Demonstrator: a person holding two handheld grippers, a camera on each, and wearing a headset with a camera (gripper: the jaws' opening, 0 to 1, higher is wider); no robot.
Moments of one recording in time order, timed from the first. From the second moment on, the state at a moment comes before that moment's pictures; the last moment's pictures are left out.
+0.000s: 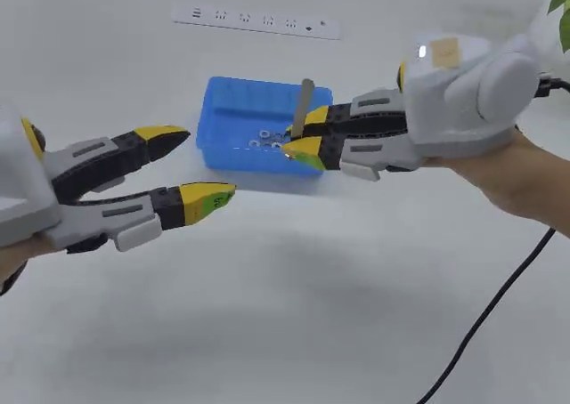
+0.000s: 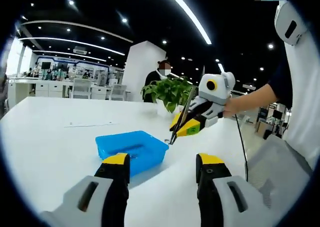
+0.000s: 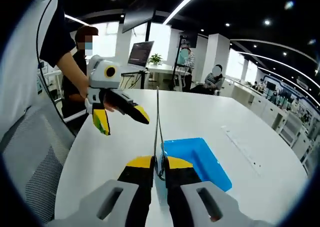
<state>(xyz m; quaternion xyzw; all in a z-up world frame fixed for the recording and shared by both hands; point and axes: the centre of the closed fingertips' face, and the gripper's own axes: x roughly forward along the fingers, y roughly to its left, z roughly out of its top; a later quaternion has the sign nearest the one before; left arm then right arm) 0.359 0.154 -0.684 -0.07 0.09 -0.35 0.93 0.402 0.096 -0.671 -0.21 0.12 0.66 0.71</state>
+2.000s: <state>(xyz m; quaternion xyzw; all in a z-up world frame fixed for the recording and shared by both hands) 0.370 0.147 -0.680 -0.04 0.09 -0.35 0.93 0.467 0.116 -0.733 -0.24 0.15 0.64 0.71</state>
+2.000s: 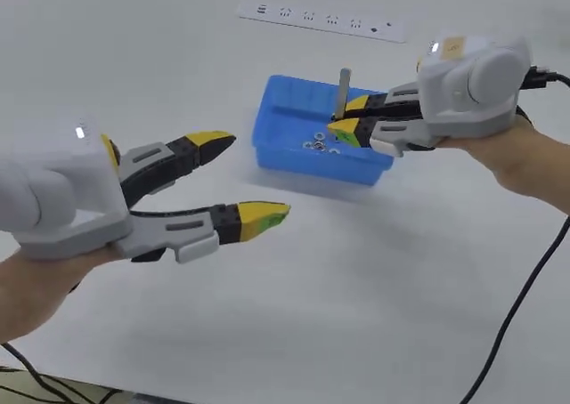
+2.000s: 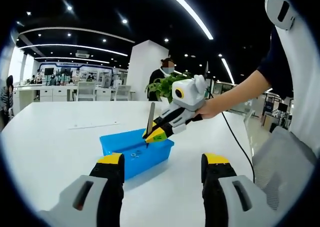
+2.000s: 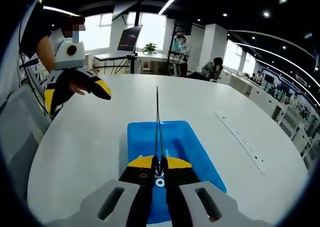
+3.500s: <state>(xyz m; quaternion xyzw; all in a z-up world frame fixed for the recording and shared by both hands) 0.422 0.092 -0.650 0.19 0.05 -0.56 0.81 0.432 0.116 -0.721 -0.31 0.13 0.69 0.64</state>
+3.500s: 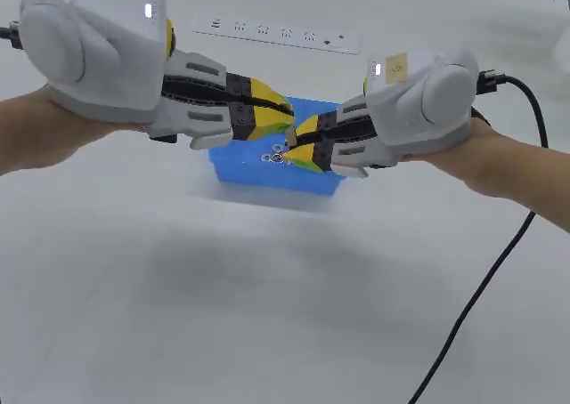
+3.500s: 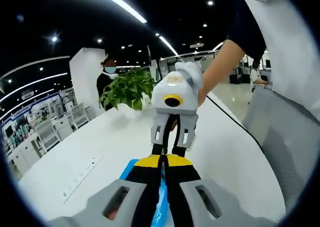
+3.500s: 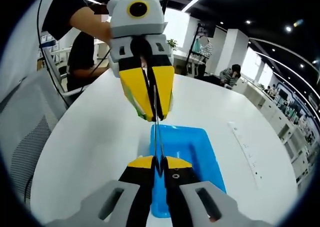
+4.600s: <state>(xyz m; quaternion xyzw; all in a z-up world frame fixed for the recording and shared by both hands) 0.351 0.104 -0.663 0.22 0.07 -0.60 0.77 0.371 0.094 -0.700 -0.34 0.13 0.71 0.60</state>
